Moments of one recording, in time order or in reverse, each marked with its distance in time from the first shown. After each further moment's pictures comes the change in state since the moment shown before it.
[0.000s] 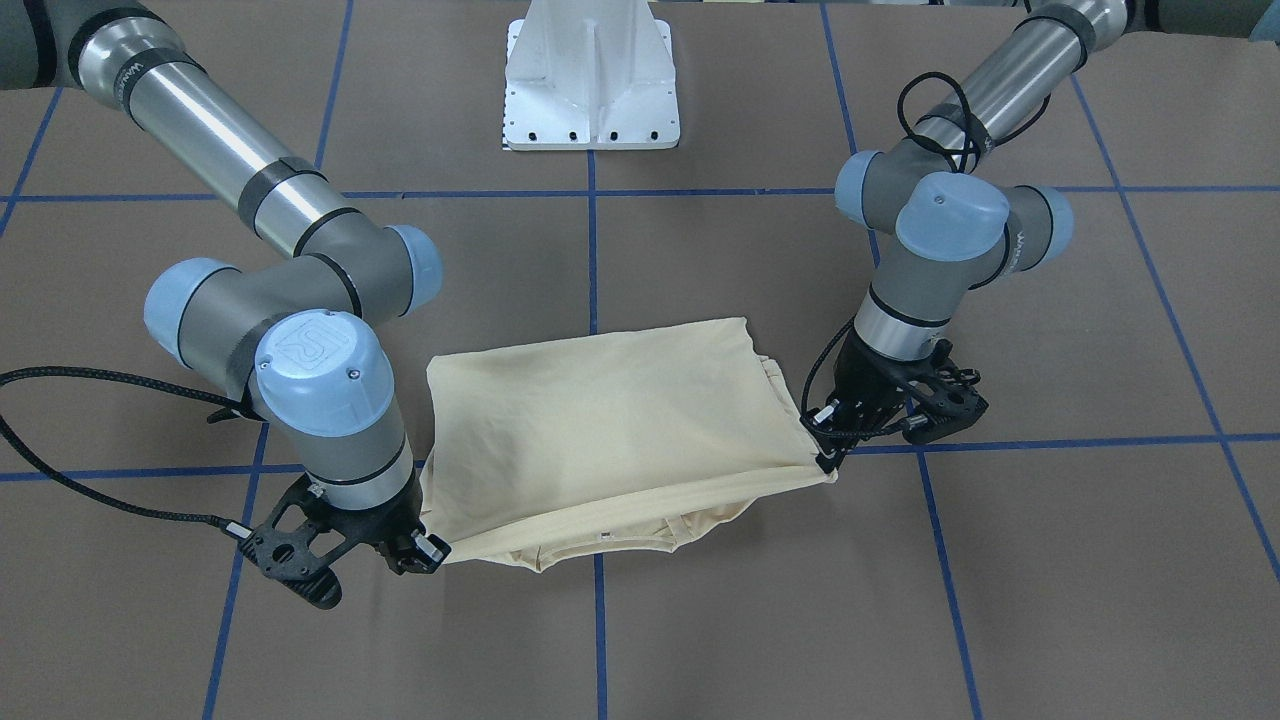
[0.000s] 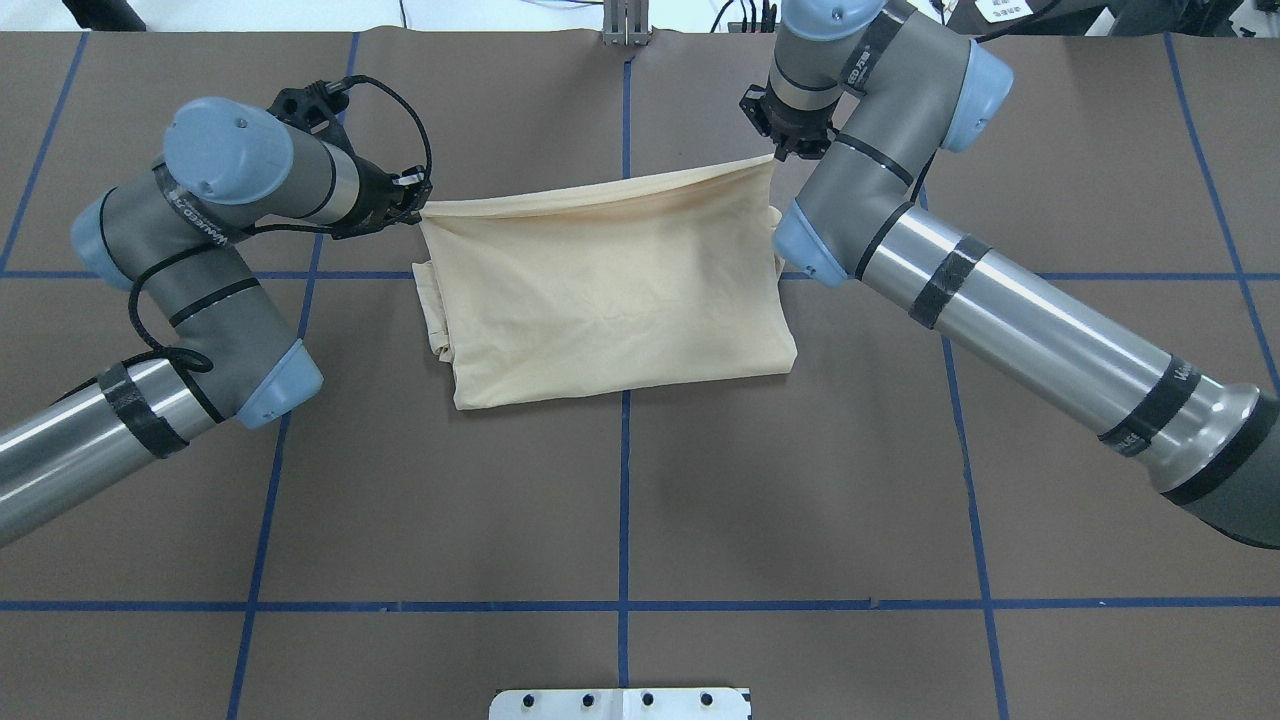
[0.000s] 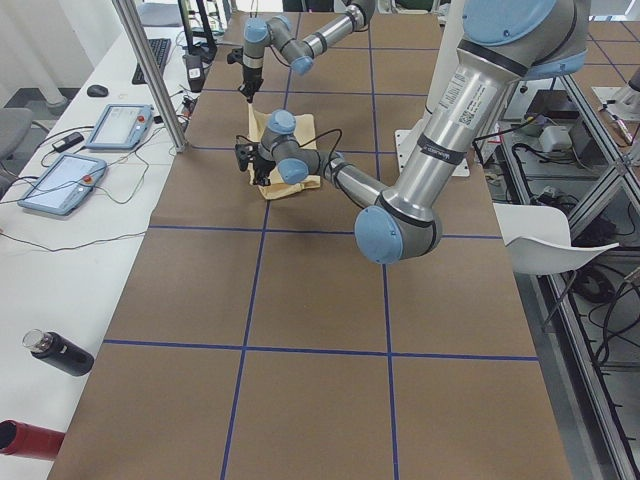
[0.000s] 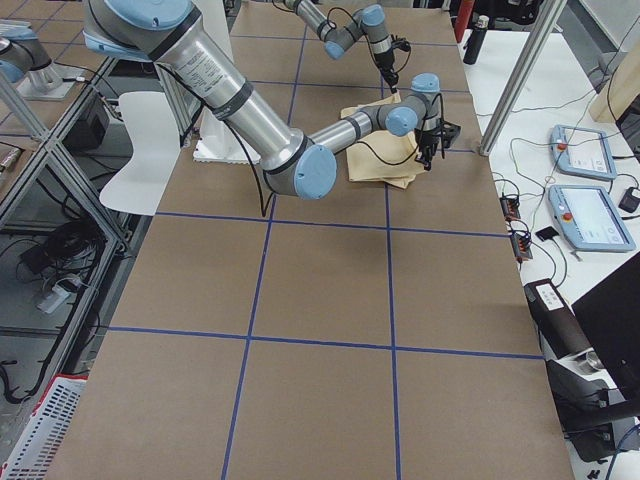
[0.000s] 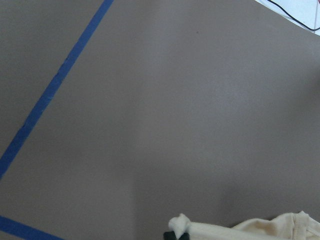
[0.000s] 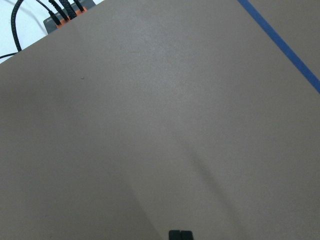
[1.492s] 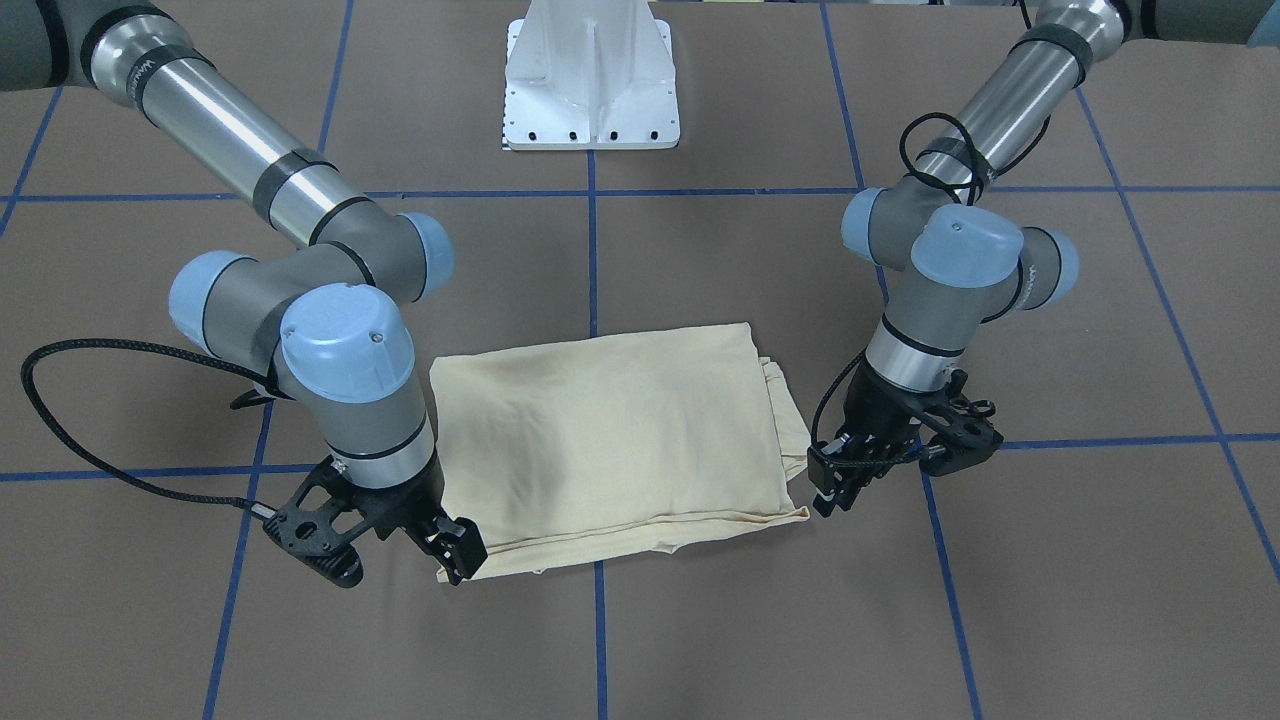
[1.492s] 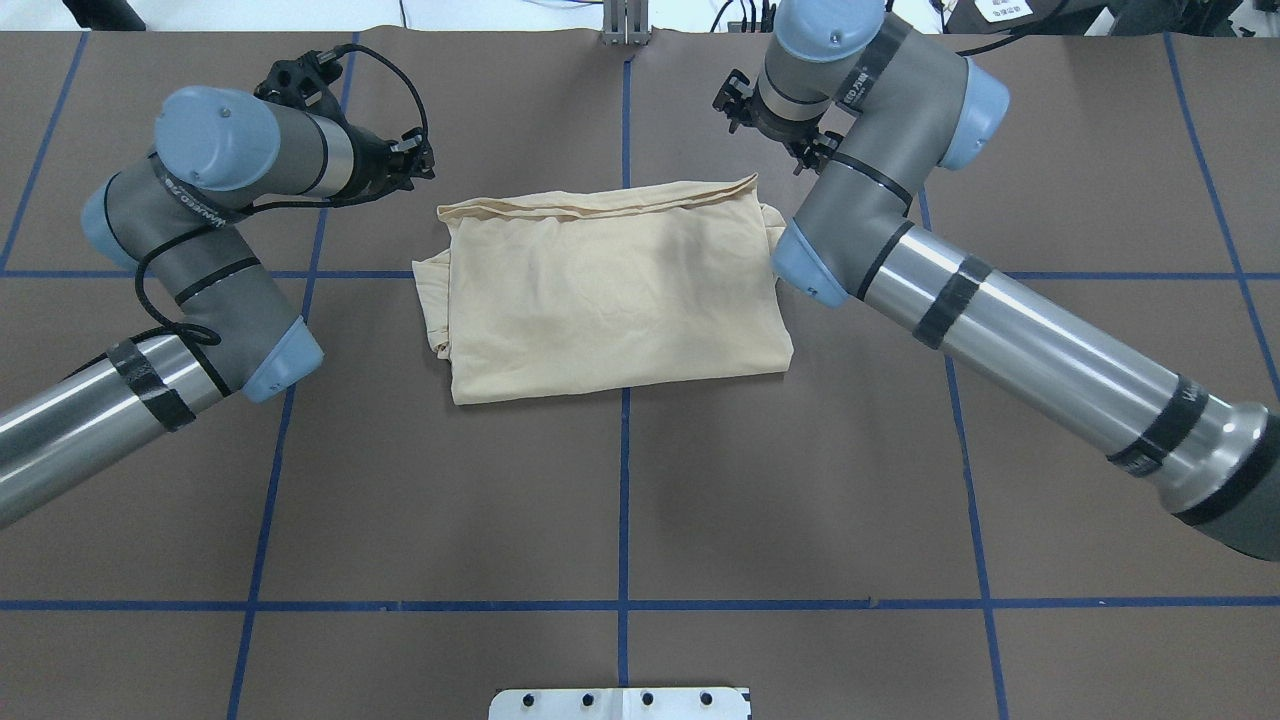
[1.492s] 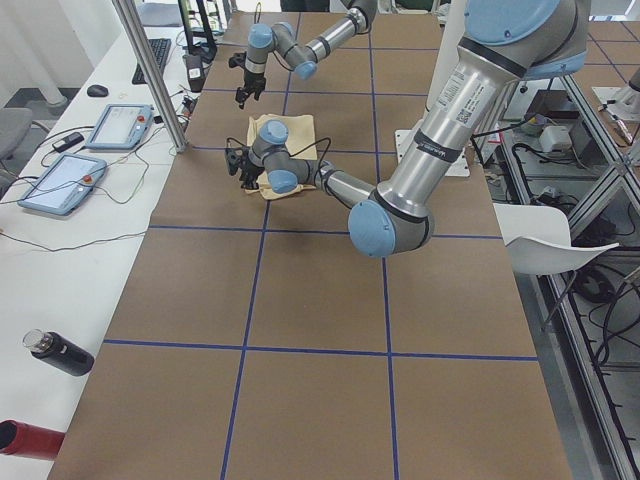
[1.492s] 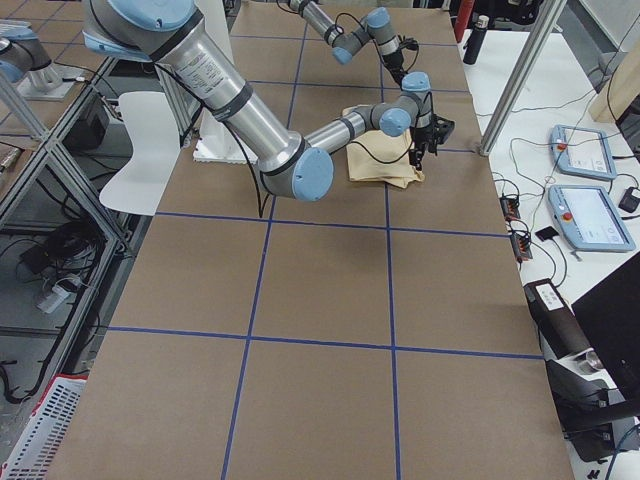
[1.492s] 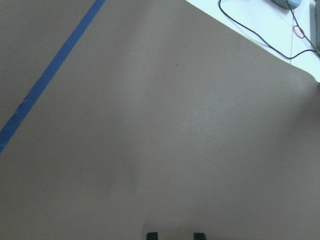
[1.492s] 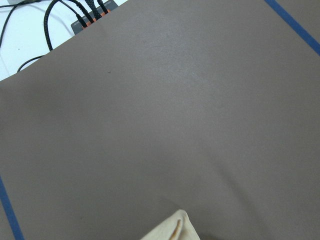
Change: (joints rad) left arm -0.033 -0.021 0.058 -0.169 0.036 -0.009; right arm -0.011 -0.073 0.150 0.035 -0.009 0.089
